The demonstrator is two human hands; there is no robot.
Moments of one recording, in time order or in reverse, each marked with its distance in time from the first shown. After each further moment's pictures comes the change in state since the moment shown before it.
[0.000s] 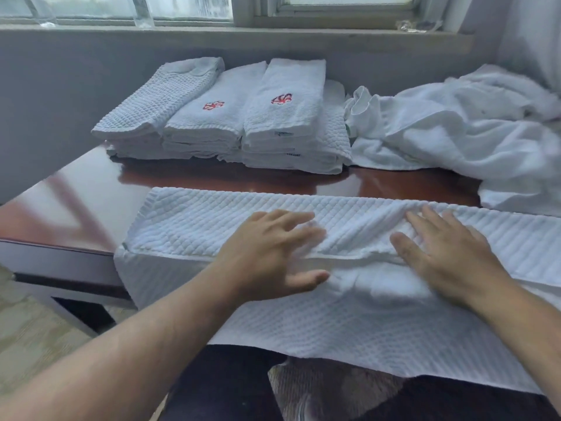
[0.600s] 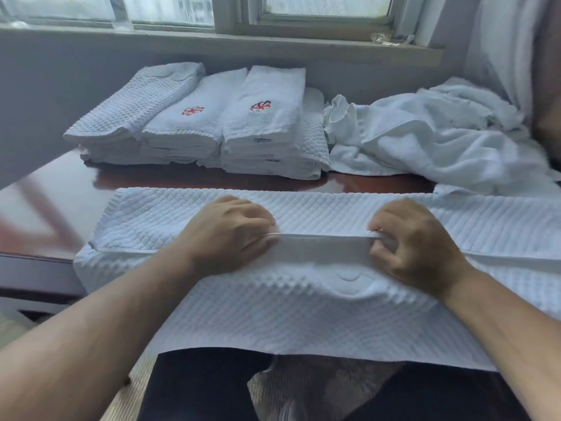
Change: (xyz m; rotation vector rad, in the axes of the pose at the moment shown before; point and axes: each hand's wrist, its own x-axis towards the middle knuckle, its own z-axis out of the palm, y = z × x) left_hand 0.015 -0.043 -0.006 -0.050 0.191 0.154; right_hand 0.019 0.000 -0.007 0.167 0.526 -0.632
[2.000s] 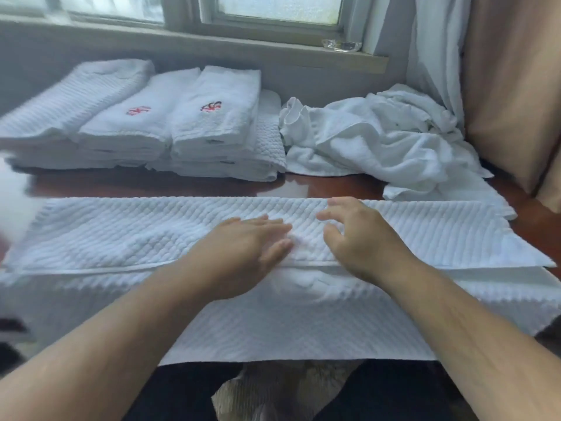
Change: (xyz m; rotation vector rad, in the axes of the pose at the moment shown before) left_hand 0.045 0.079 0.008 -0.304 -0.335 -0.288; right_hand 0.006 -0.025 -0.023 0.131 -0.206 0.530
